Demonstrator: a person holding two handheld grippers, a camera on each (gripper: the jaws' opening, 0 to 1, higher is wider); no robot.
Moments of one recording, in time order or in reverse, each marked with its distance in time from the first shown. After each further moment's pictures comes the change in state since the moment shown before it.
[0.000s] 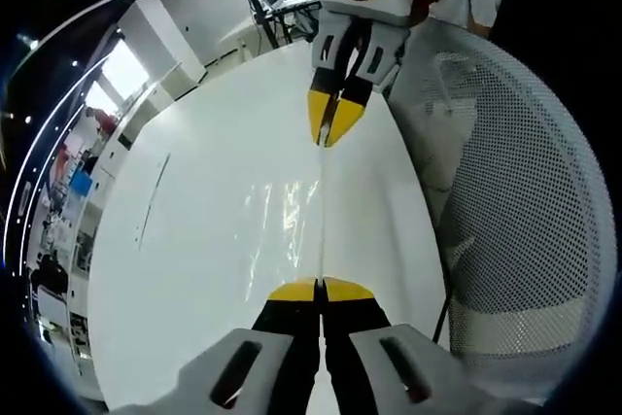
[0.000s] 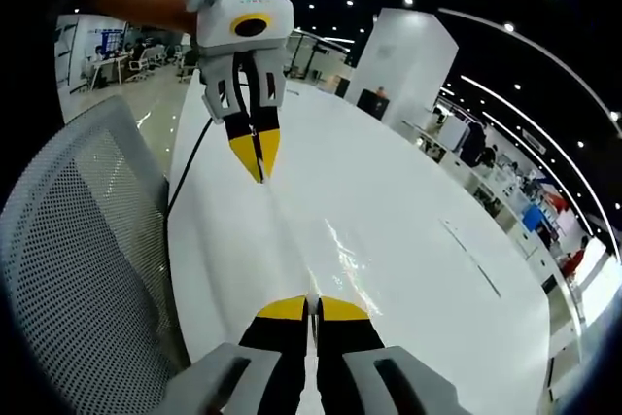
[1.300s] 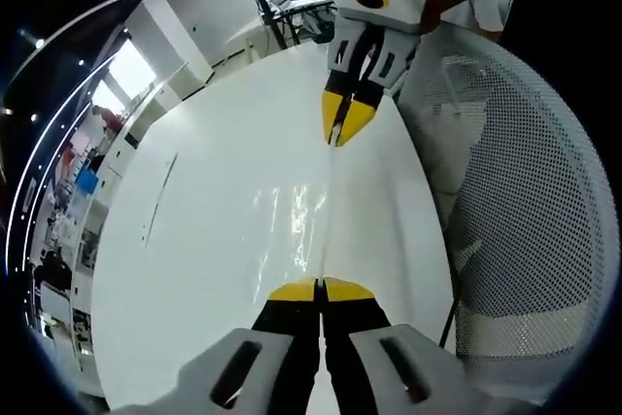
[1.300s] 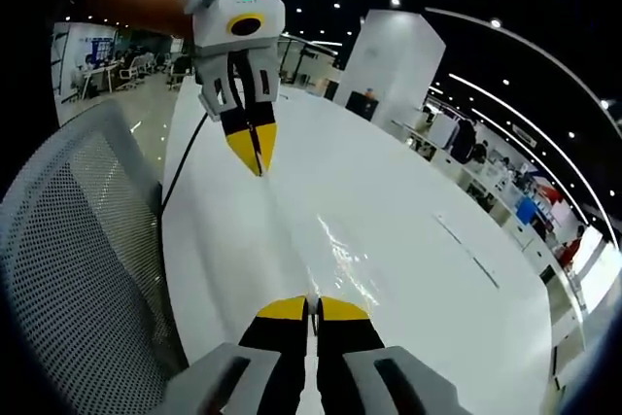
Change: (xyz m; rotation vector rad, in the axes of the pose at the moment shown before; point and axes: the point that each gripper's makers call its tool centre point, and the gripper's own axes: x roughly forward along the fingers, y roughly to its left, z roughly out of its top) left arm 0.001 0.009 -0.001 -0.006 -0.001 0.029; right arm -0.002 -0.004 -0.010 0.041 -0.018 -0.037
